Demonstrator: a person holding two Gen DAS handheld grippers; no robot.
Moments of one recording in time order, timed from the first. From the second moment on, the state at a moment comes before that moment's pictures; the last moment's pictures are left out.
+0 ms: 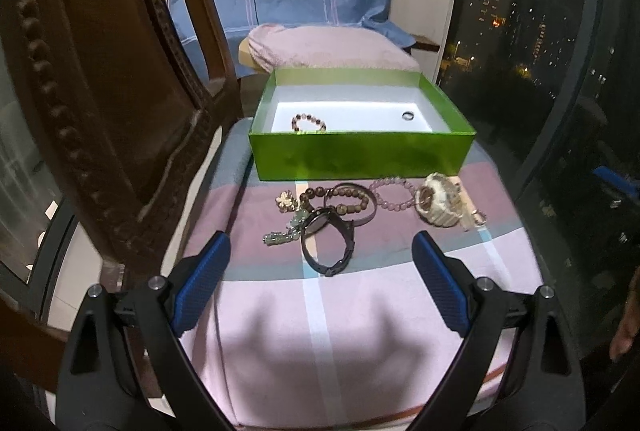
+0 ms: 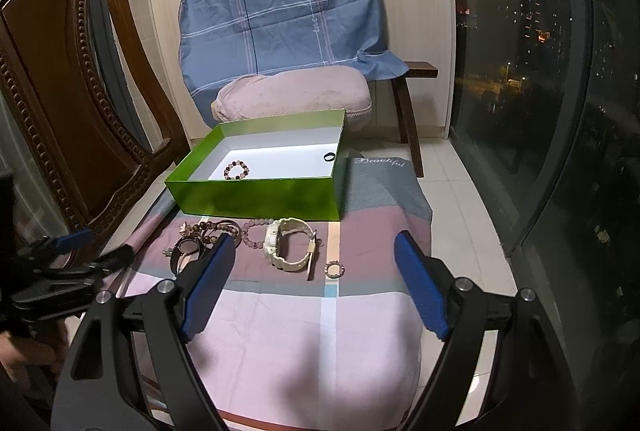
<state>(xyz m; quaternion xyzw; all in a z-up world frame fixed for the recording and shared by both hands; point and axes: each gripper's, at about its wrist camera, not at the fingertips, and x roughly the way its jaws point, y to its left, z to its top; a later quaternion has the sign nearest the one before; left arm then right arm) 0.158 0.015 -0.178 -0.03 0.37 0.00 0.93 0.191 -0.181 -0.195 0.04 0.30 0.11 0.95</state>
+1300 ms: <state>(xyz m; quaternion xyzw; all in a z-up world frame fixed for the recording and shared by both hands) 0.138 0.033 -0.117 -0.01 0.28 -0.02 0.96 0.263 -0.171 -0.299 -0.05 0.45 0.07 0.89</state>
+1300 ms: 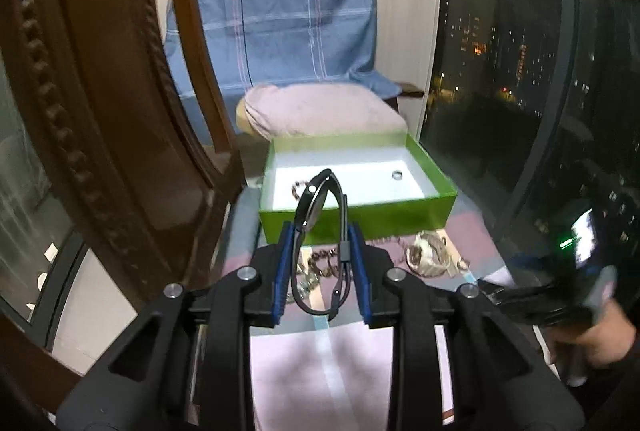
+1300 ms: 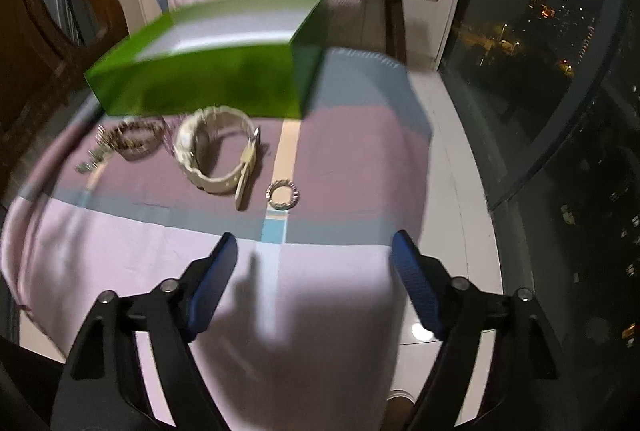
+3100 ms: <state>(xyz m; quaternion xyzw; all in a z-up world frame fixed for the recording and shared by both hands) 0.151 0.013 -0.147 -0.04 0.34 -0.05 0.94 0.202 -0.151 -0.198 0.03 0.31 0.15 0.94</state>
